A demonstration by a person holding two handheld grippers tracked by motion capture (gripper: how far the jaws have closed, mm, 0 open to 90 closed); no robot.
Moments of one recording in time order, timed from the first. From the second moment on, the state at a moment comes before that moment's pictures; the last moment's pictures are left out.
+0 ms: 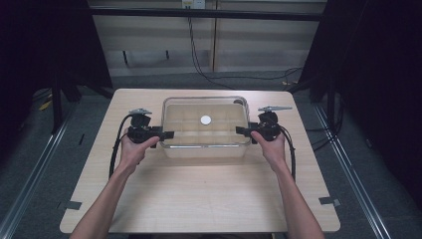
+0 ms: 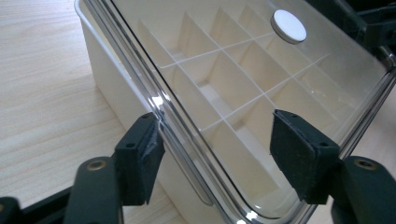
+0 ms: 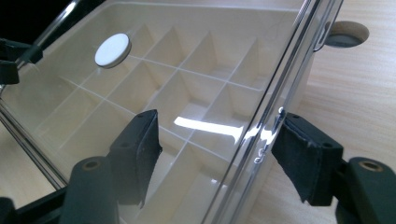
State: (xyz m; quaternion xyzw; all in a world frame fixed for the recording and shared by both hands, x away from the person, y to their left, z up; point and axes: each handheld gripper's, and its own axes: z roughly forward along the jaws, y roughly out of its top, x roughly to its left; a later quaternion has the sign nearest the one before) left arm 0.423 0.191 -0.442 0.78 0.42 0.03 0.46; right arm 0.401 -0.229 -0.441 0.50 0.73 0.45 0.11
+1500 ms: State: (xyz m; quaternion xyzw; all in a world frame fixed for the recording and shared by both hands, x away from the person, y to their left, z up) left arm 0.403 0.200 -0.421 0.76 0.39 0.04 0.51; right arm 0.374 -0.237 -0.423 0.49 0.70 0.51 0.08
